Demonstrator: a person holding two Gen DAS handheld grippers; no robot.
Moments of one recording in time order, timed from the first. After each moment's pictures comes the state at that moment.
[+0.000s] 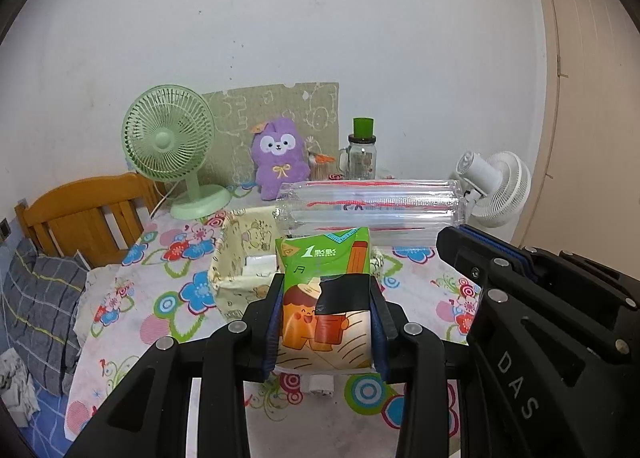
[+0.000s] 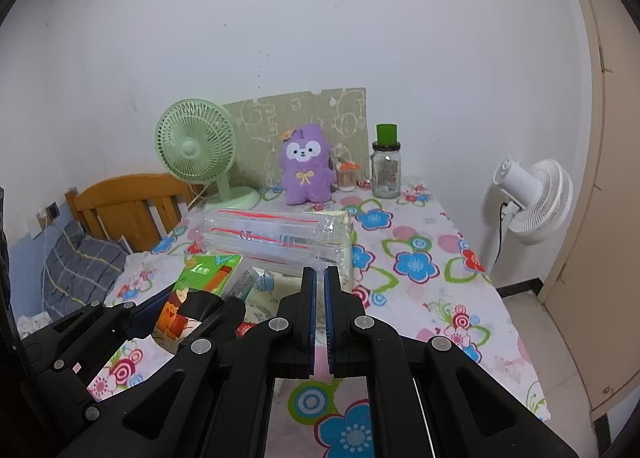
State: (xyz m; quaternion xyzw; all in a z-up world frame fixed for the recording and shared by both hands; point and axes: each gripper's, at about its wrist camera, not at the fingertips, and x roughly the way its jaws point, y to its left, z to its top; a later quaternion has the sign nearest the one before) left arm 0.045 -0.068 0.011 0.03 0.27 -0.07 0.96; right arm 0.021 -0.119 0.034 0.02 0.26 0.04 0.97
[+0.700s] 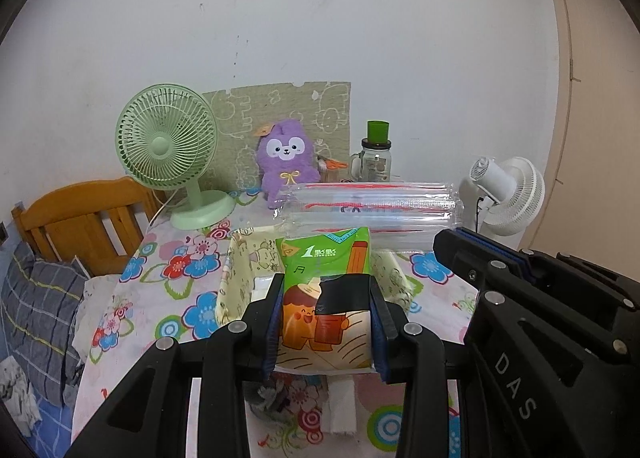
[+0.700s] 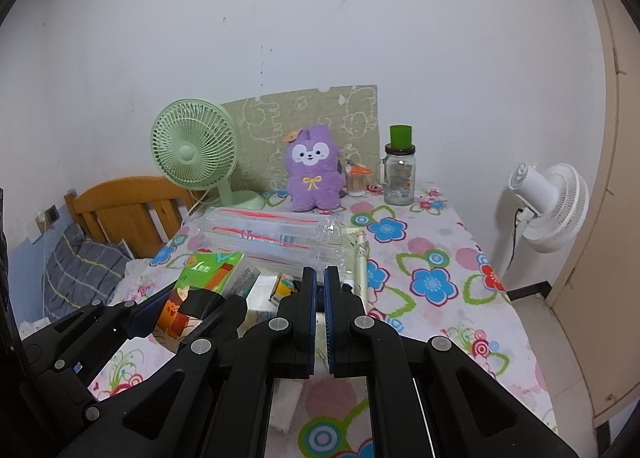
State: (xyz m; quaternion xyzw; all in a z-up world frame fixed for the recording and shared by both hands) left arm 0.097 -0.055 0.016 0.03 0.28 -0.06 0.96; right arm 0.081 -0.107 0.036 0.03 0.27 0.05 0.96
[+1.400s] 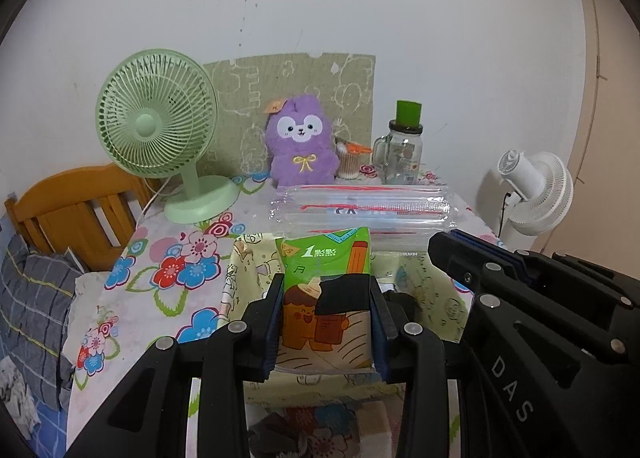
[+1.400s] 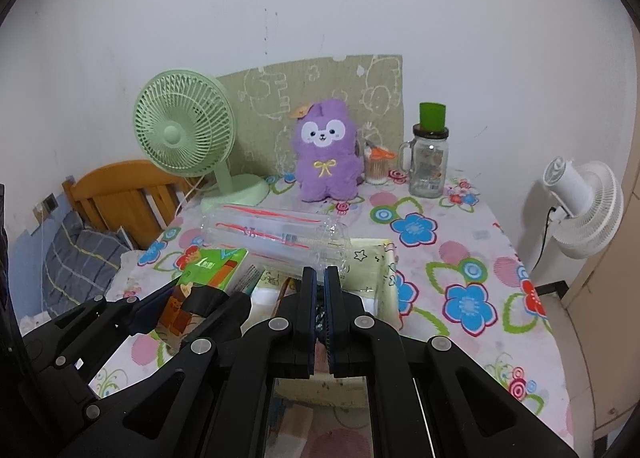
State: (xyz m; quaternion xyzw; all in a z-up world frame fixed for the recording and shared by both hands) left arm 0.181 -0.036 -0.011 0.02 0.32 -0.05 0.95; right arm 0.175 -0.095 0.007 0.02 0.32 0.07 0.94
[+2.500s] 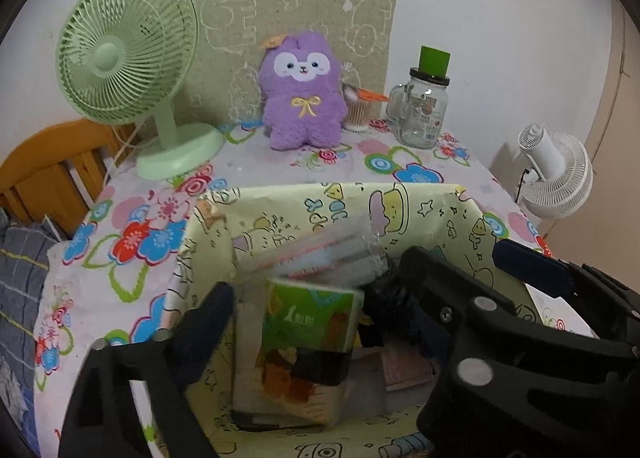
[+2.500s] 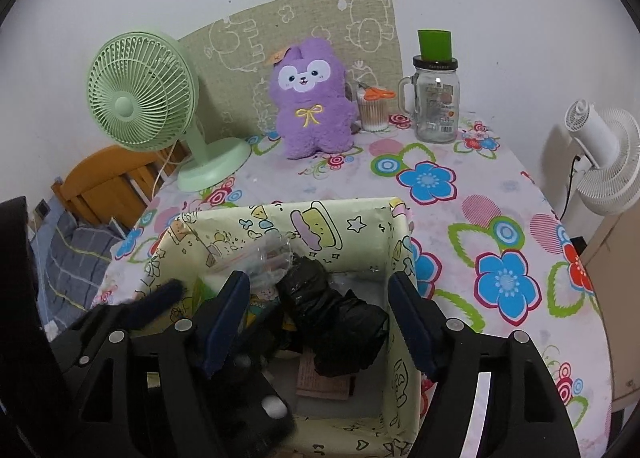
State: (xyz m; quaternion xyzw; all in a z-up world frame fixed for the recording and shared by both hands) left arm 0.241 -0.032 -0.067 0.00 0.39 -0.05 0.92; right arm 0.232 -0.104 -0.048 0.06 0.39 0.07 0.92
